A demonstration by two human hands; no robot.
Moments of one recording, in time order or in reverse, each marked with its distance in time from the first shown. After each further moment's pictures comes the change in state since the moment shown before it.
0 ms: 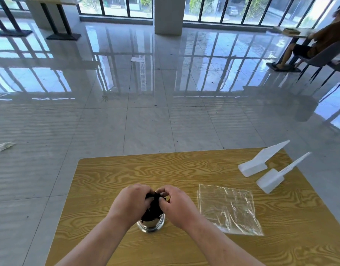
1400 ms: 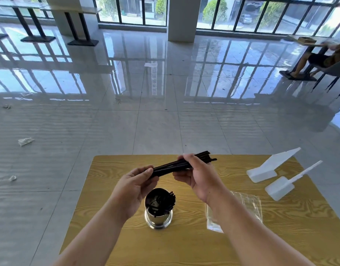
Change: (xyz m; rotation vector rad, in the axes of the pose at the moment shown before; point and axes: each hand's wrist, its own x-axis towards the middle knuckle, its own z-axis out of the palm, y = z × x) left_hand -0.019 0.012 -0.050 -1.758 0.078 -0.492; right_hand 0.009 -0.064 -0.069 1.047 0.062 0.104
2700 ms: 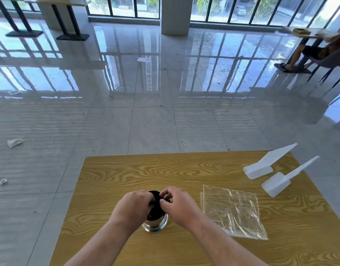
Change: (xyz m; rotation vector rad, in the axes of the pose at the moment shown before) left_hand 0.031 -0.051 -0.027 1.931 -0.125 0.490; right_hand 0.003 0.095 -0.023 -1.009 -0.080 -0.030
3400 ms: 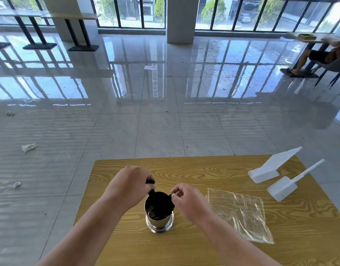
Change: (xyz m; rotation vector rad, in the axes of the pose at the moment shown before) left_hand -0.005 0.016 -0.102 -0.090 0.162 -0.056; right_hand -0.010 -0.008 -0.019 -0.014 0.099 -0.023
